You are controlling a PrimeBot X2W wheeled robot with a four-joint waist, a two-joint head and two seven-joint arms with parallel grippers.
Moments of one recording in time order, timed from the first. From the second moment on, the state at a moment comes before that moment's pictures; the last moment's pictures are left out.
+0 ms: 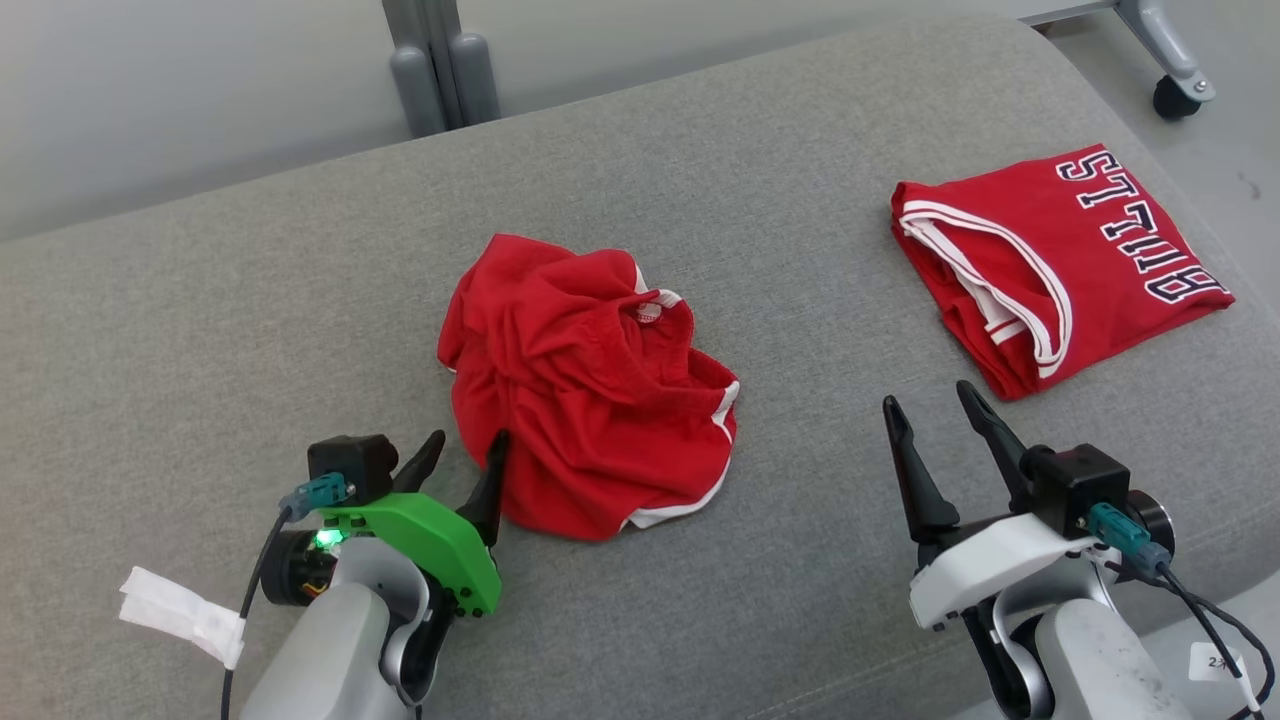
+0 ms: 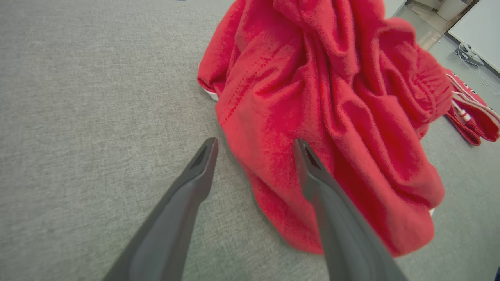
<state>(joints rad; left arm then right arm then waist) -0.41 0.10 -0.38 0.69 -0.56 -0.13 -0.09 -0.14 -0.09 0.13 0.22 0.17 0.13 -0.18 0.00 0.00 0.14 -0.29</state>
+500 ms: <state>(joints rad) -0.45 0.08 -0.42 0.75 -0.72 -0.13 -0.04 -0.17 -0.08 0.13 0.24 0.17 0.13 -0.19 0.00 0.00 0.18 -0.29</state>
